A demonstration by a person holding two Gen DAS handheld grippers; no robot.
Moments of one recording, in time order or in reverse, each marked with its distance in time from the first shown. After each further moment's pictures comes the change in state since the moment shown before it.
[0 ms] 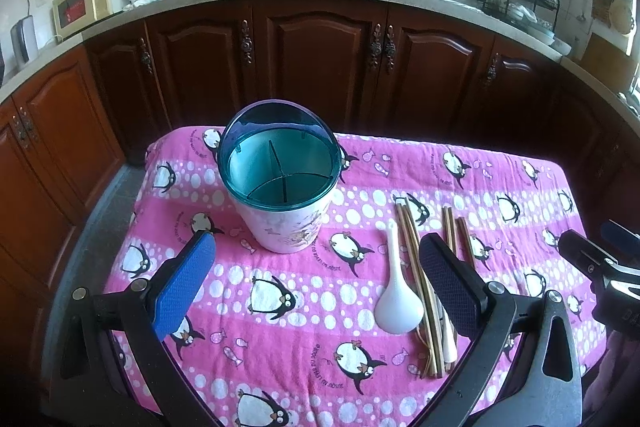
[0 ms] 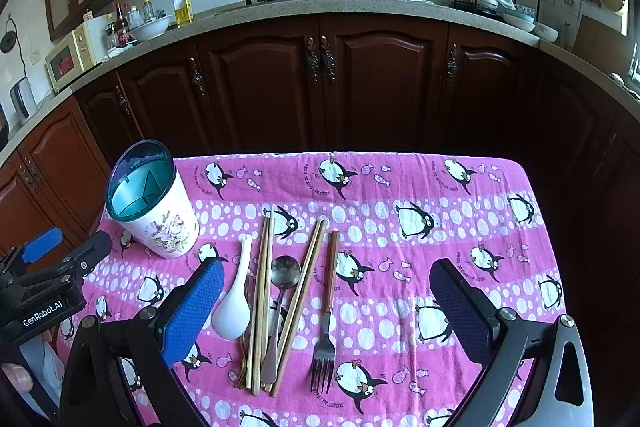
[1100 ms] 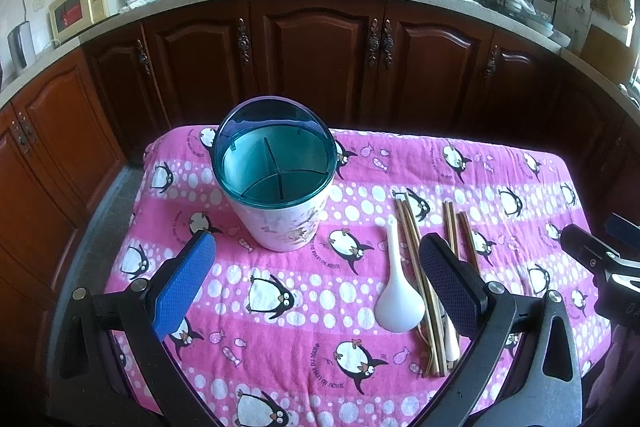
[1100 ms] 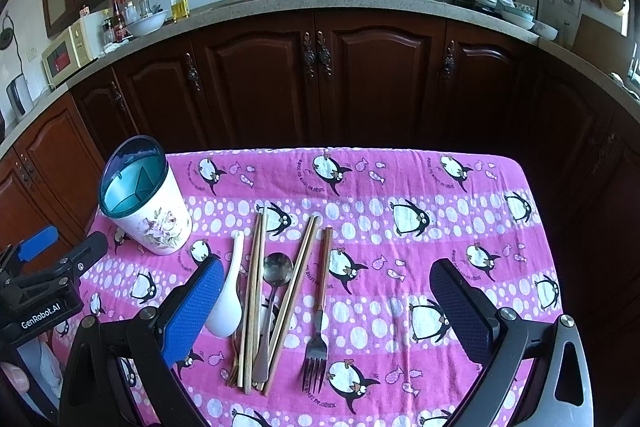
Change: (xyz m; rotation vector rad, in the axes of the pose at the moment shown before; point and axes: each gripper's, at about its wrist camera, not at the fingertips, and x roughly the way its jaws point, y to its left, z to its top) left arm 0.006 -0.006 -0.001 0.024 0.012 0.005; right arm 0.004 -0.004 0.000 -0.005 0.015 -0.015
